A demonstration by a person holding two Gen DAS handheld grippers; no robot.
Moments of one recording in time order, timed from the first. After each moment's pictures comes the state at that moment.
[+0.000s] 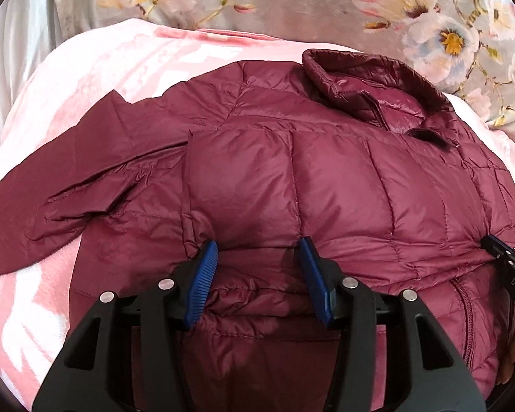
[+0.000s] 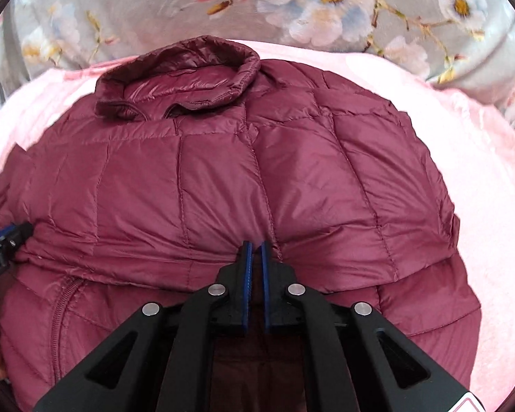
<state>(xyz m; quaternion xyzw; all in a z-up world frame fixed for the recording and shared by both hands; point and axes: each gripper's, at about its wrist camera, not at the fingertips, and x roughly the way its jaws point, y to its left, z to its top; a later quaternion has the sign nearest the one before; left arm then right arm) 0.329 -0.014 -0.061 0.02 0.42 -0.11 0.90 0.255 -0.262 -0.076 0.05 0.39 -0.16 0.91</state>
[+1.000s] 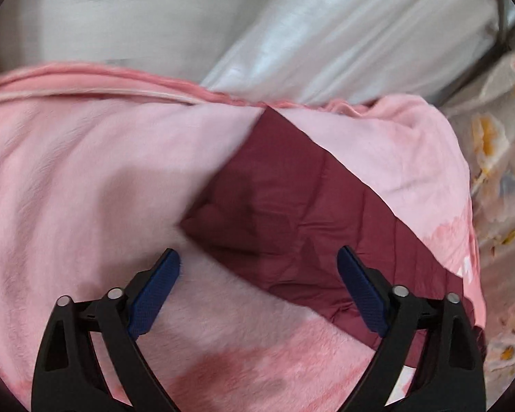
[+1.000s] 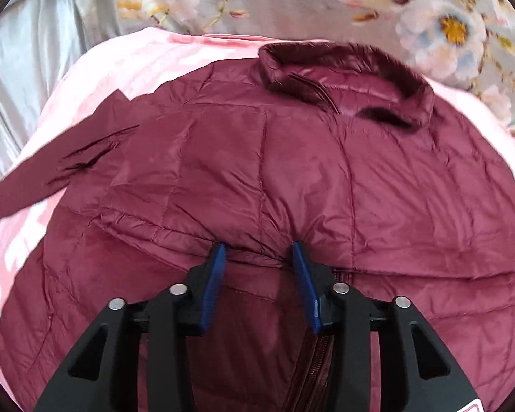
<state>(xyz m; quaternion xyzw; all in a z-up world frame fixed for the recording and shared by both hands) 0.279 0.420 -0.065 -0.36 0.37 0.23 0.83 0.270 -0.120 -0.067 0.03 0.40 -0.01 0.92</state>
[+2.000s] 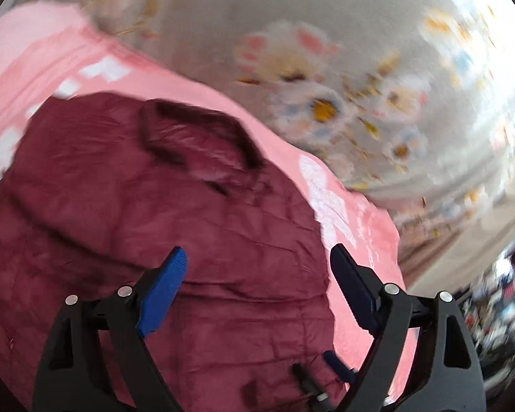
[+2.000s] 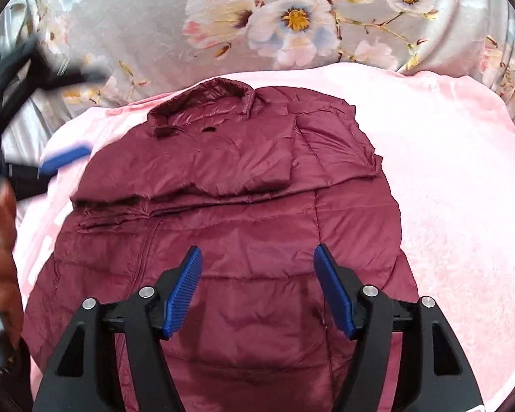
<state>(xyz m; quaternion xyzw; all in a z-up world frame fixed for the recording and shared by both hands) 0.286 -0.054 0.046 -0.23 0.39 -0.30 0.84 0.122 -0.267 -0.028 0.14 0.34 -0.10 0.93</state>
